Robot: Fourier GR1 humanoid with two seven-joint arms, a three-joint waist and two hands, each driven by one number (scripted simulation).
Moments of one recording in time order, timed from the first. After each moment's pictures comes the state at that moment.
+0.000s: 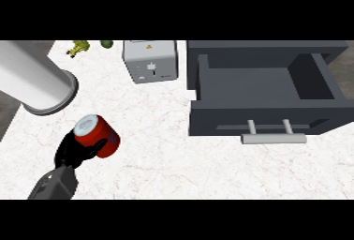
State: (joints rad) left arm -0.35 0.19 0.34 -0.55 0.24 -0.37 -0.41; right arm 0.41 -0.03 -0.76 -2.24 -0.55 0.55 0.26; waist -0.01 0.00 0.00
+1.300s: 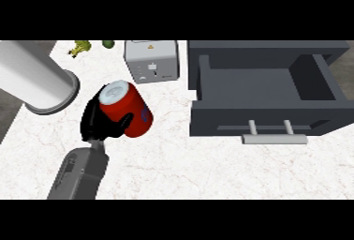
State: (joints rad) left arm -0.34 0.01 0.09 -1.18 0.33 0.01 -0.19; right arm 0.43 -0.01 -0.74 -2.26 -0.56 0.51 0.26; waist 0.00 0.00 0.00
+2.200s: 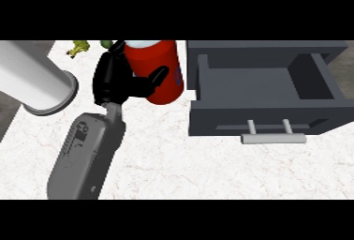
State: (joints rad) left arm -0.62 0.00 -0.05 -1.38 0.22 0.32 0.13; right arm 0.49 -0.01 -0.69 -2.28 -0.55 0.49 0.21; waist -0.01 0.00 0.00
